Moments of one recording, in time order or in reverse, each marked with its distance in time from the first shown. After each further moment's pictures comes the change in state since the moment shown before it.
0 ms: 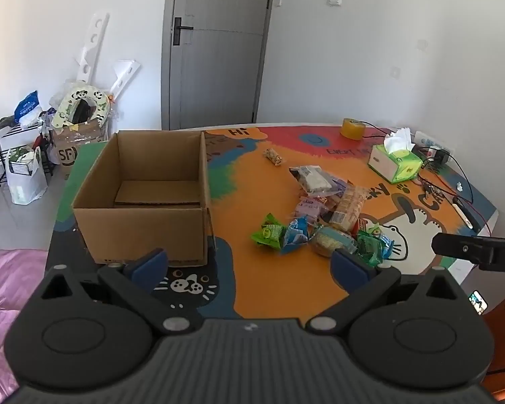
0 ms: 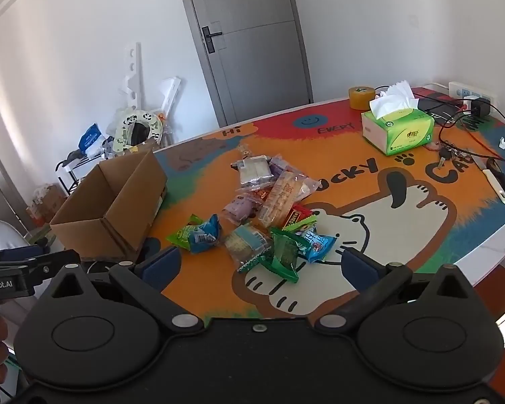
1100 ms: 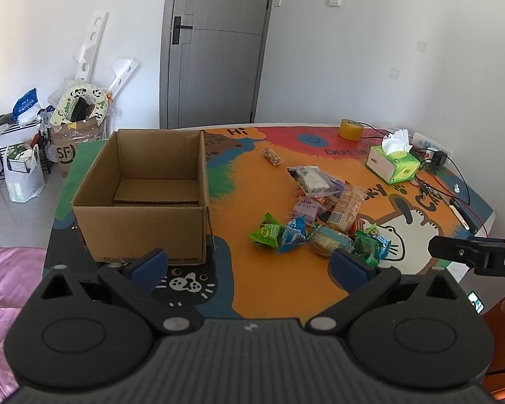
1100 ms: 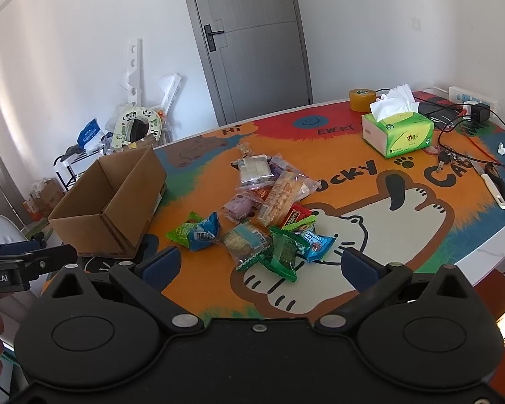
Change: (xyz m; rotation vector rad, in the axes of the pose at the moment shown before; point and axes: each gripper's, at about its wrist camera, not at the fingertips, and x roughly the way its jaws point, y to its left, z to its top) left arm 0.001 -0.002 -0.001 -0.003 0.005 -0.010; right arm -0.002 0.003 0.000 -0.025 0.005 -0.006
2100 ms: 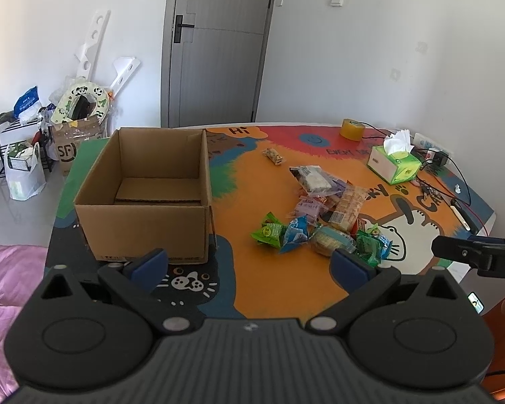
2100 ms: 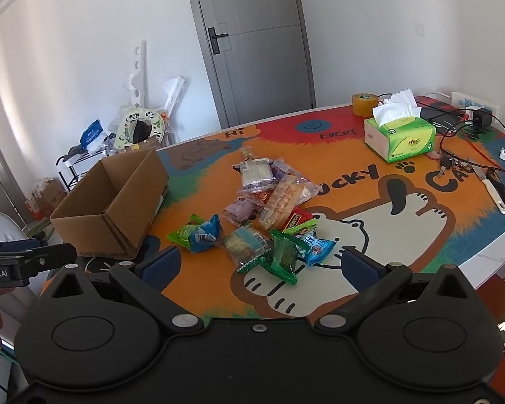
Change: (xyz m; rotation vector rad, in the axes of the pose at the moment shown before) left arm 0.001 0.005 -0.001 -0.010 0.005 -0.002; right arm -0.002 -0.001 0.000 -0.012 -0.014 0.005
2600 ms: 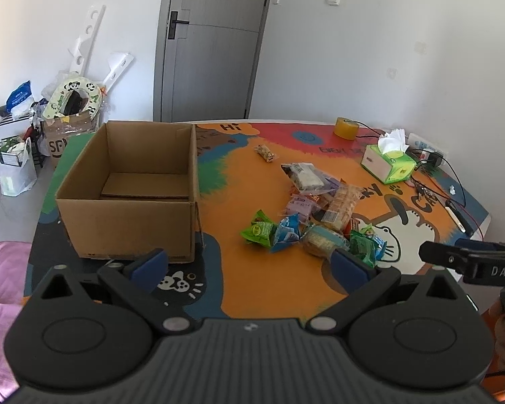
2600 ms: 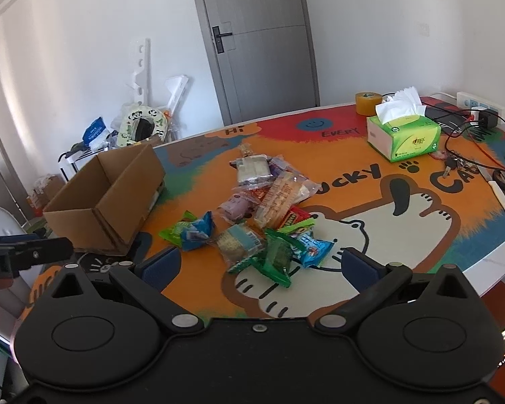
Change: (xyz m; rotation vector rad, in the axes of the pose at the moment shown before) left arm 0.016 -0.003 -0.002 -0.018 0.002 -0.028; right arm 0.016 -0.011 -0.008 -0.019 -0.007 0.007
